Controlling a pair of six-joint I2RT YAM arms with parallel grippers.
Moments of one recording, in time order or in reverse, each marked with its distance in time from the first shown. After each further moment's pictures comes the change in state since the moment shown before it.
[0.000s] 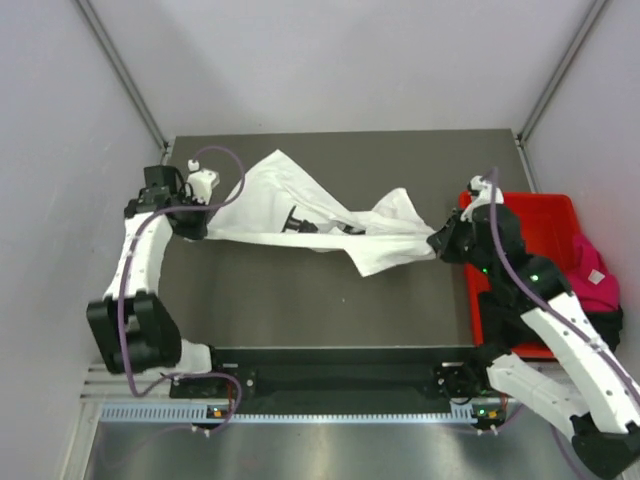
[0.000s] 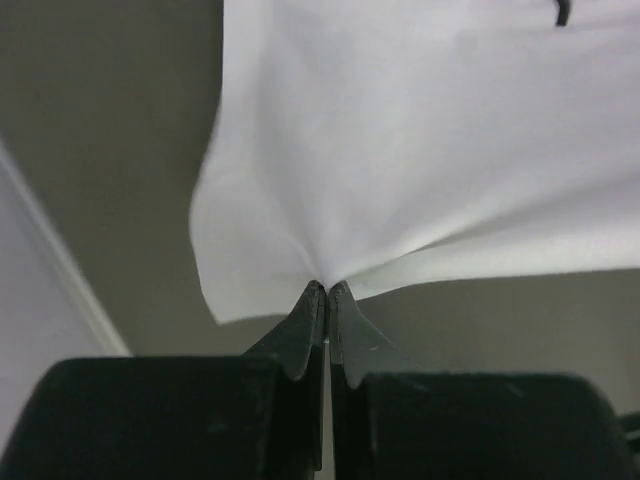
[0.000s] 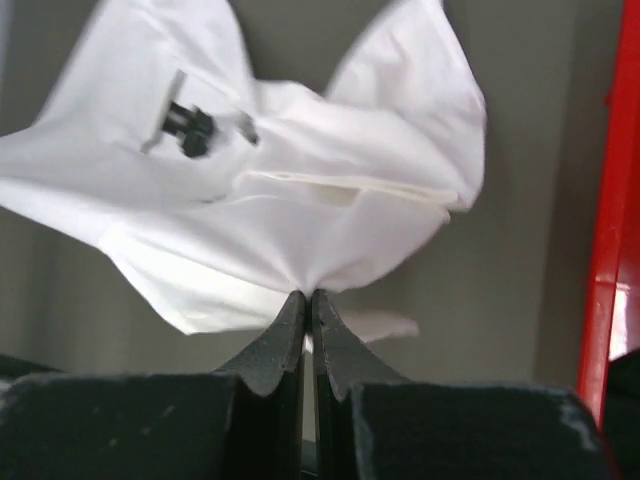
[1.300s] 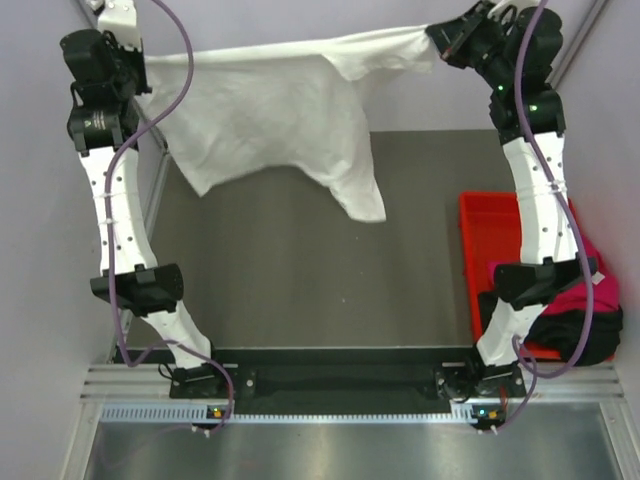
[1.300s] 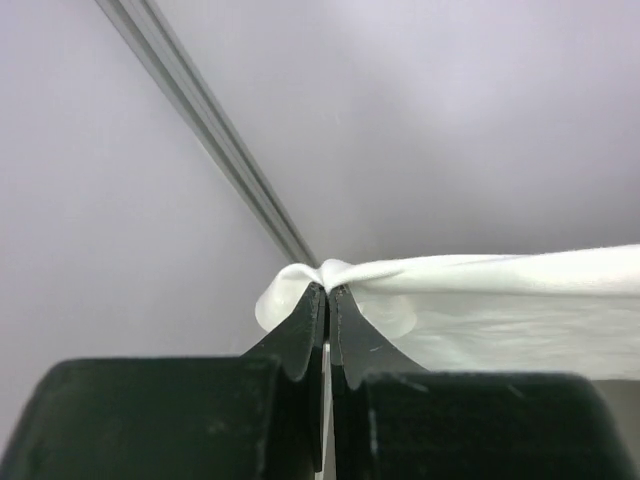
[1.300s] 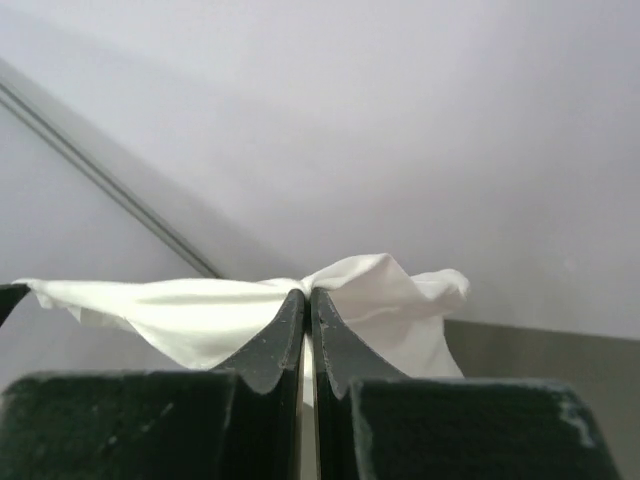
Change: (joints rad) left arm 0.018 0.321 1.225 0.033 -0.222 -0.167; right arm -0.288 0.986 1.434 0.245 -0.387 0.013
